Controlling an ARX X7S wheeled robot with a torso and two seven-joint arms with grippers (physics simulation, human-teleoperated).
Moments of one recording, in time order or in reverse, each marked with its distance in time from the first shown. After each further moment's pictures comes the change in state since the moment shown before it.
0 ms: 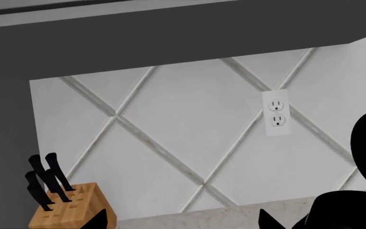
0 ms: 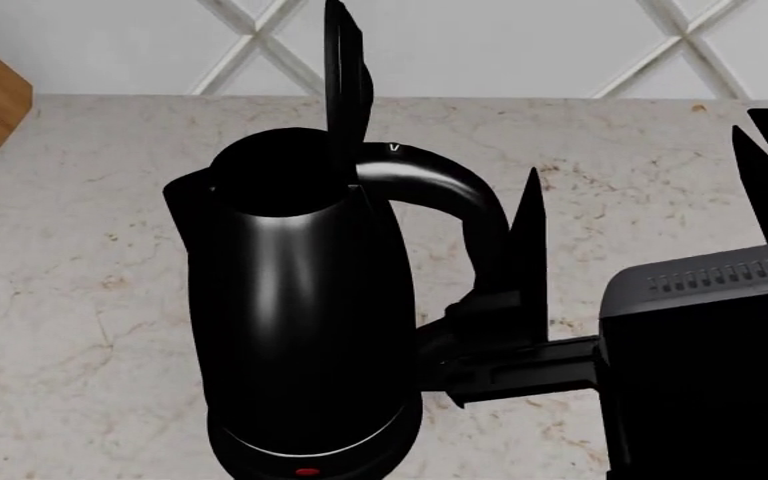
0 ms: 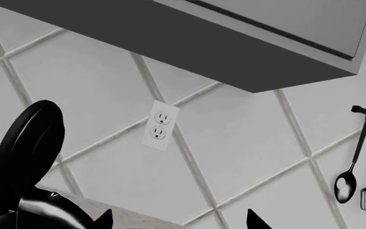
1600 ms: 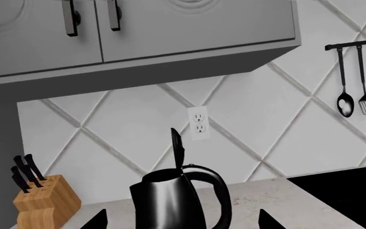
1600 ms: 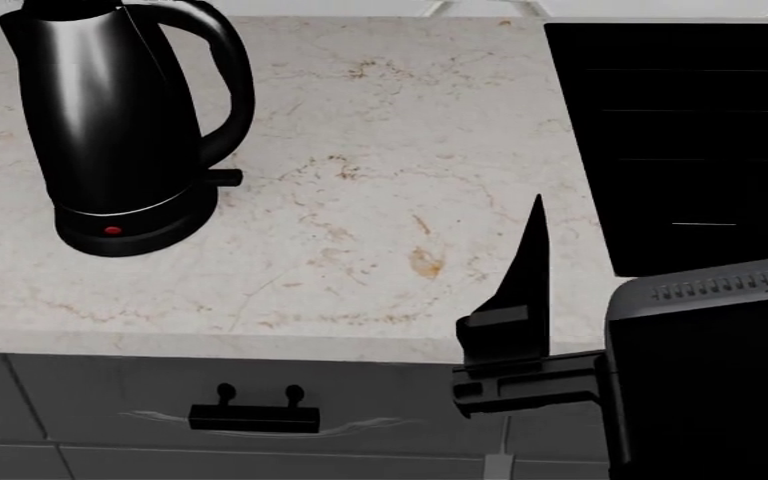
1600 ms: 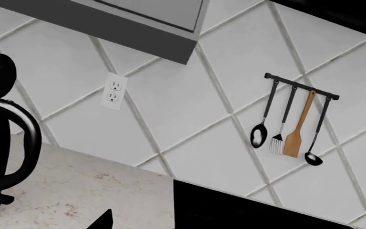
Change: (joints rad) left arm -0.082 0.043 -0.039 0.028 -0.082 -0.113 -0.045; right arm -0.116 -0.174 0.117 -0.037 -0.290 0.137 -0.274
